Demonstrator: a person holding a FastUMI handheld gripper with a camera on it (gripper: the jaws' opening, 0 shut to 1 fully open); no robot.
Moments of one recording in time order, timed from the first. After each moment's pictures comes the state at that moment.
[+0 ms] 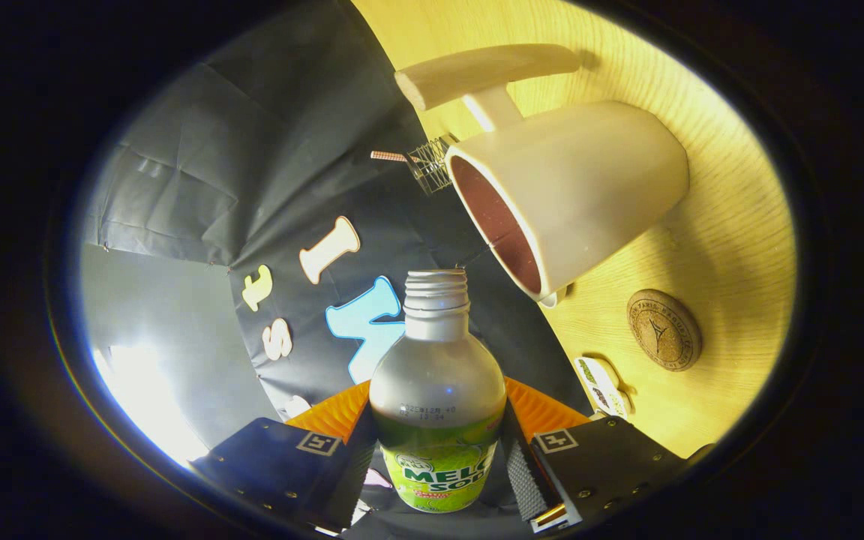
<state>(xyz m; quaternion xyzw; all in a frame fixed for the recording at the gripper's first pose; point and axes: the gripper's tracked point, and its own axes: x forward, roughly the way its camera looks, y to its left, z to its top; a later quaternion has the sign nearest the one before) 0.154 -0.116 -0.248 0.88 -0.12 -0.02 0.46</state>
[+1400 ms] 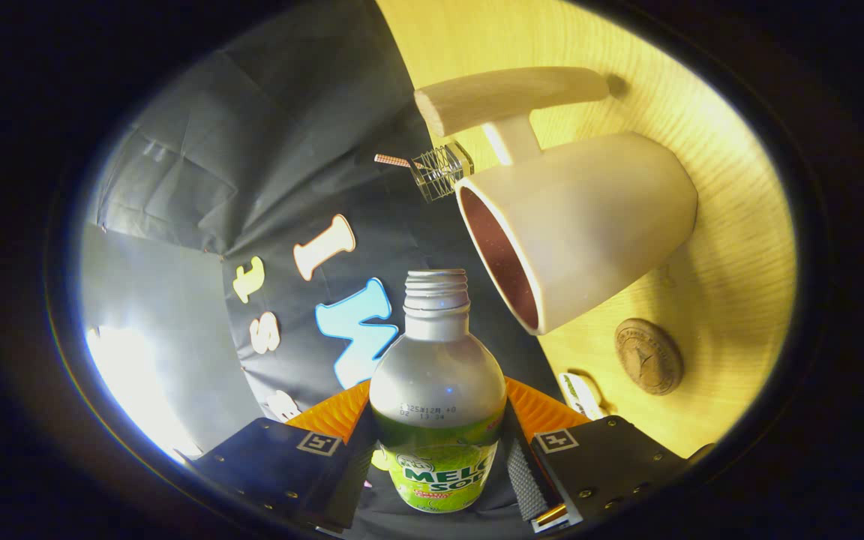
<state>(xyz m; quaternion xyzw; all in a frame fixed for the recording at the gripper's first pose) 0.152 -0.119 -0.264 0.86 -0.10 -0.04 0.50</state>
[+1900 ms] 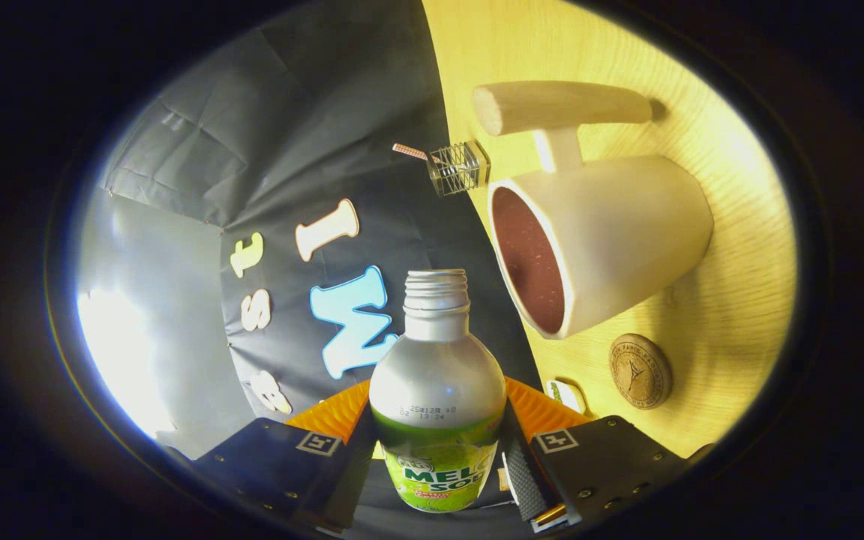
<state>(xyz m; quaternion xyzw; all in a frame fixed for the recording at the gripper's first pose) 0.149 -0.122 -0.258 0.83 -0.09 -0.04 0.55</state>
